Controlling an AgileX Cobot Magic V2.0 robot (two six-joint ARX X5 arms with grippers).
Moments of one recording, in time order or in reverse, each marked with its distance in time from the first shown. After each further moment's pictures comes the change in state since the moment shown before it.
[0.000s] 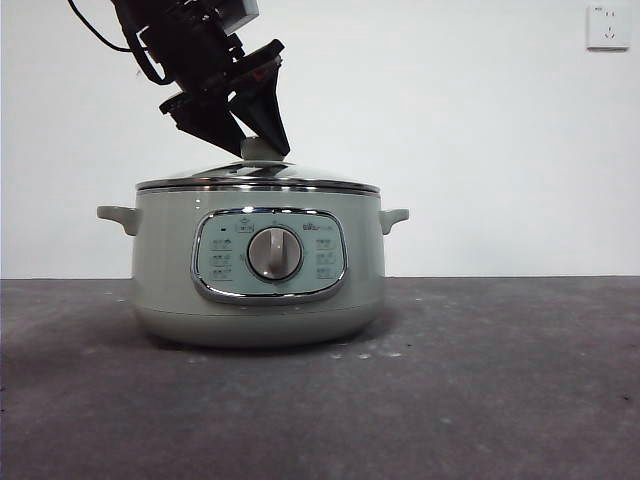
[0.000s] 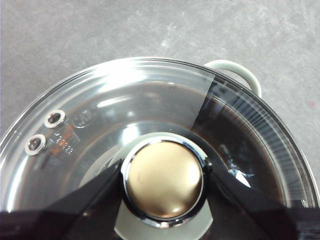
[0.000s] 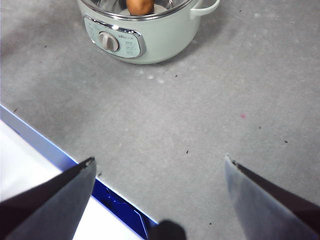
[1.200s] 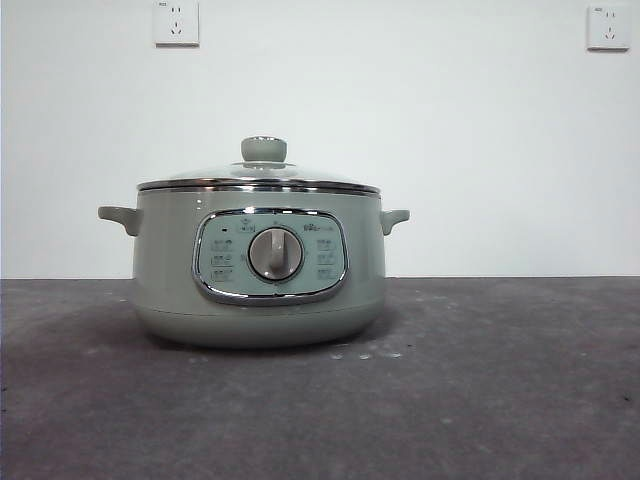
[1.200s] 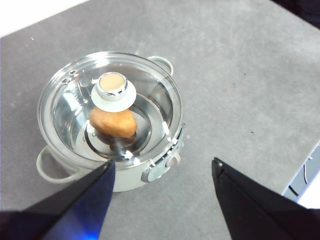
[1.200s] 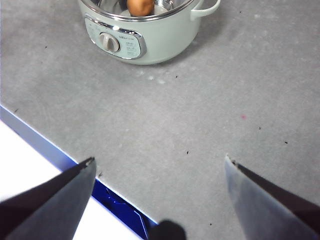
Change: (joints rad) left arm 0.004 -0.639 0.013 -0.554 0.021 -0.046; right arm 0.000 0.000 0.000 0.002 0.000 0.000
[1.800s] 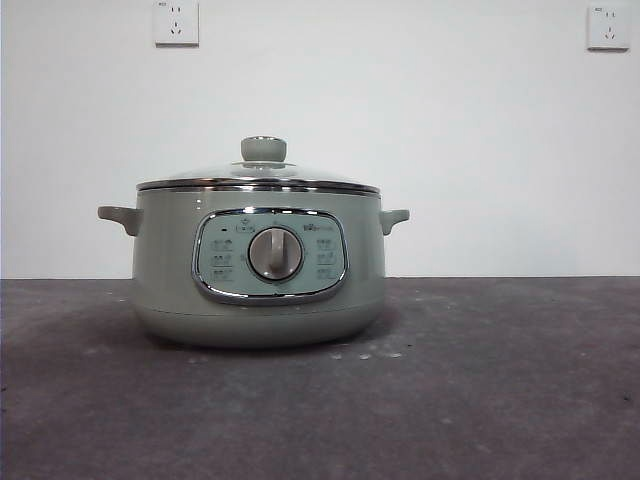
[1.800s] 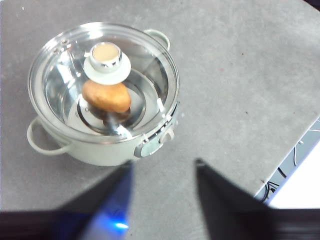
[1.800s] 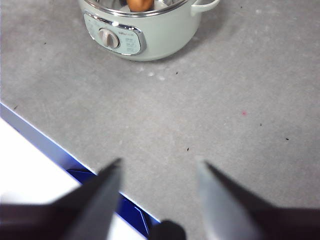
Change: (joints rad) left arm 0.000 -0.008 0.000 -0.093 0.000 -0.014; right arm 0.000 0.009 0.000 -0.010 0.000 0.000
